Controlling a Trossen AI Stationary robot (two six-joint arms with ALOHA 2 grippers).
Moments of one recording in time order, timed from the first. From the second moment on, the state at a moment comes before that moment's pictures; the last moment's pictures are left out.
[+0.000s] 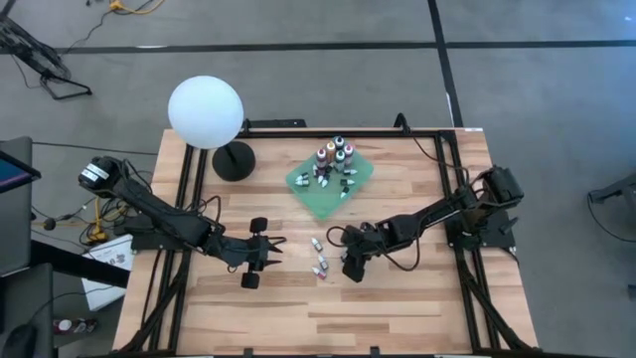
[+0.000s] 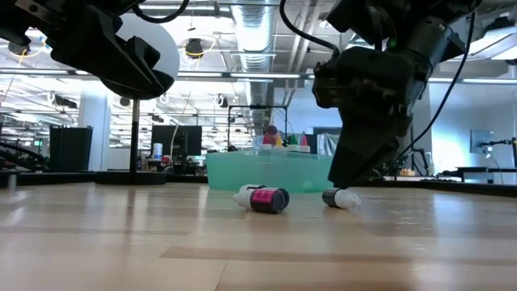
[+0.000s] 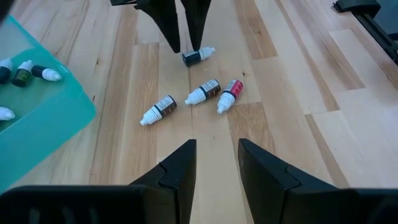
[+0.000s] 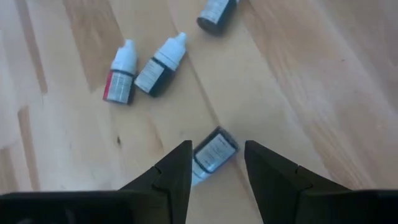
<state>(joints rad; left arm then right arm) -0.47 1.25 0.59 0.01 -0.35 -0.17 0.28 1.74 0.88 -0.14 0.05 0.69</state>
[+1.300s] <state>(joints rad) -0.47 1.25 0.59 0.01 -0.35 -0.18 0.35 1.75 0.88 -0.13 0.21 0.54</state>
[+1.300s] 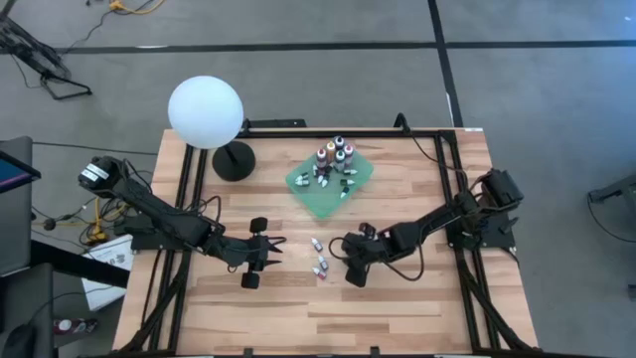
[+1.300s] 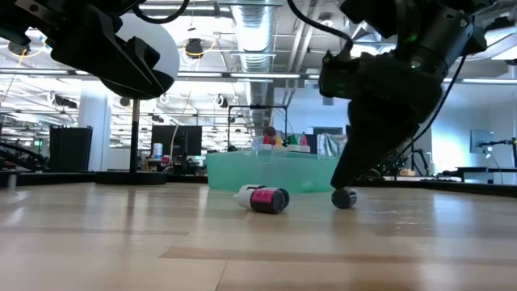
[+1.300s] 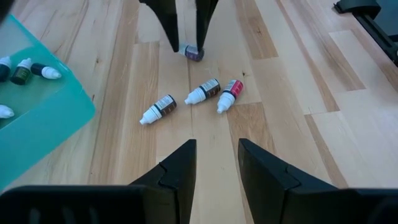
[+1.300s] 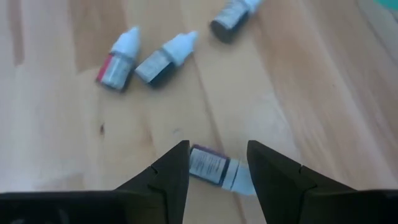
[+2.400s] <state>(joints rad) -0.47 1.25 0.59 0.02 -0.35 -0.21 0.28 1.74 0.88 -0.13 -0.03 -0.09</state>
